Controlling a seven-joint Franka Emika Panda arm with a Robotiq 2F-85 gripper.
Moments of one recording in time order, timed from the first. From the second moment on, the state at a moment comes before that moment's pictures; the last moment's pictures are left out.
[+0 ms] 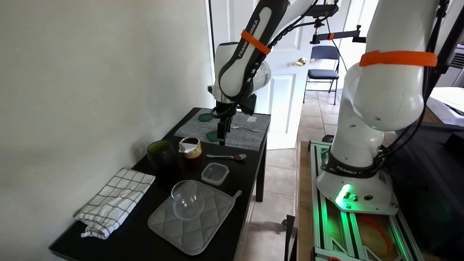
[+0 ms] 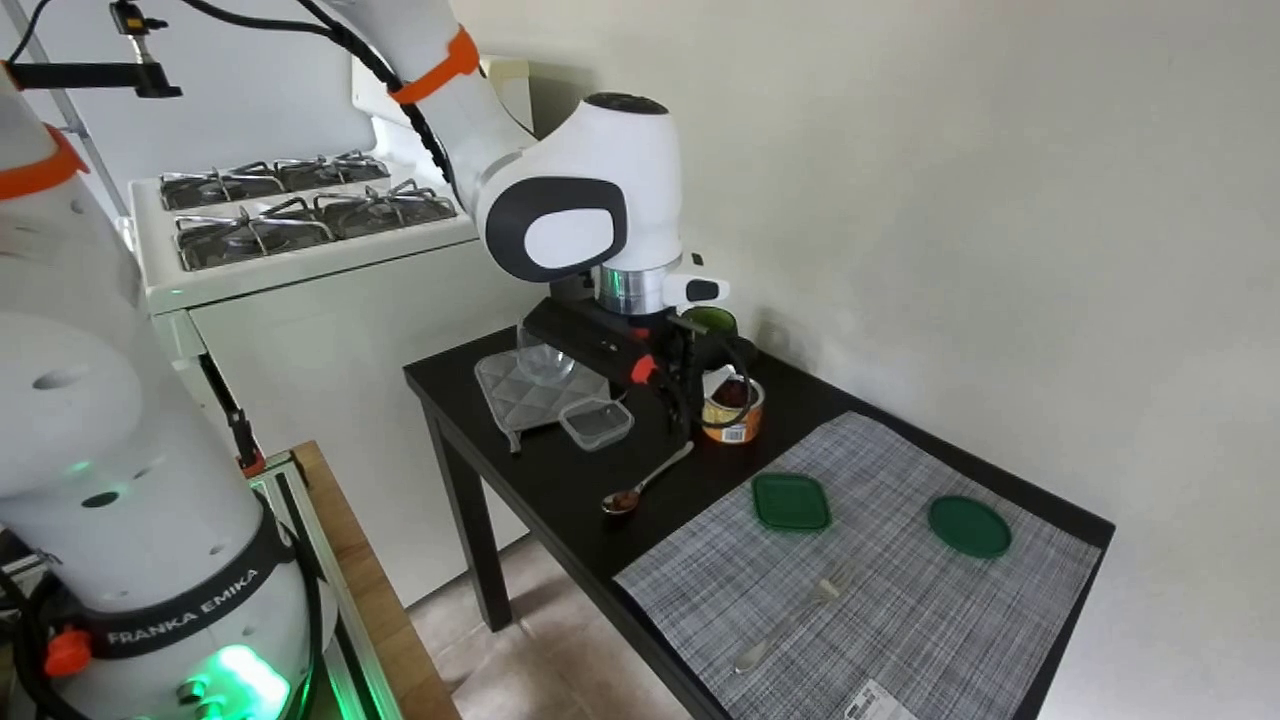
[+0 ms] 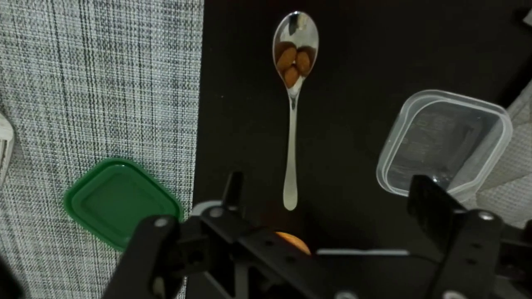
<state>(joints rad) 0.01 -0.06 -0.16 -2.74 0.10 2.79 -0.39</state>
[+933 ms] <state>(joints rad) -0.09 0.19 -0.05 -2.67 0.11 2.97 -0.39</state>
